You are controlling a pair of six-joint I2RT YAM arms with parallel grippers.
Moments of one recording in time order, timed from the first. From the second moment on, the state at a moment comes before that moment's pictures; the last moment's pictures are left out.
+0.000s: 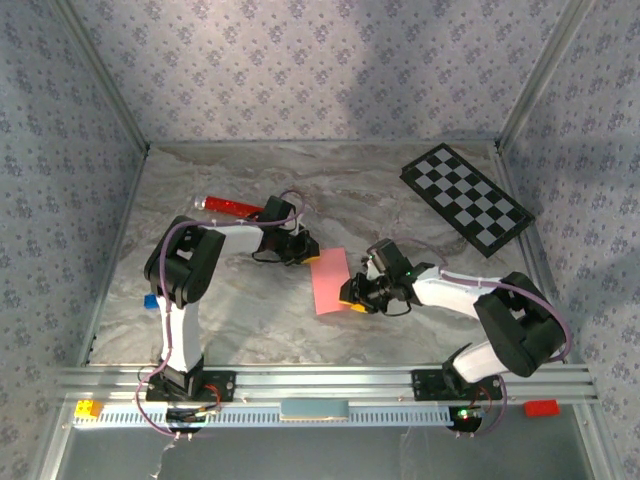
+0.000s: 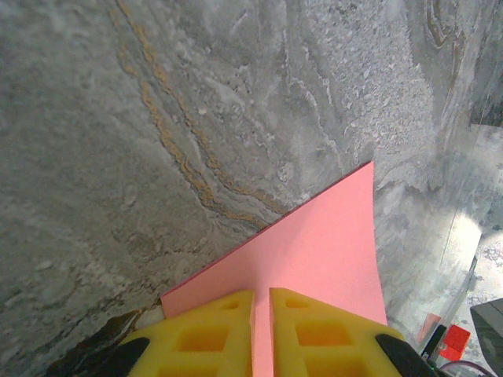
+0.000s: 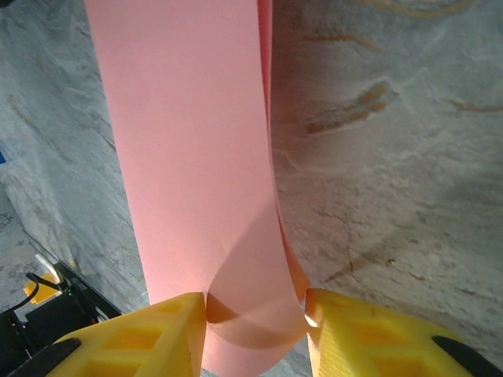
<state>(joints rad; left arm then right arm) -0.52 1.98 1.10 -0.14 0.62 -0.73 0.63 1.45 0.60 -0.18 -0.51 0.93</state>
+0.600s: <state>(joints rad) -0.52 1.98 1.10 -0.14 0.62 -0.73 0.64 1.40 0.61 -0.24 -0.49 0.92</state>
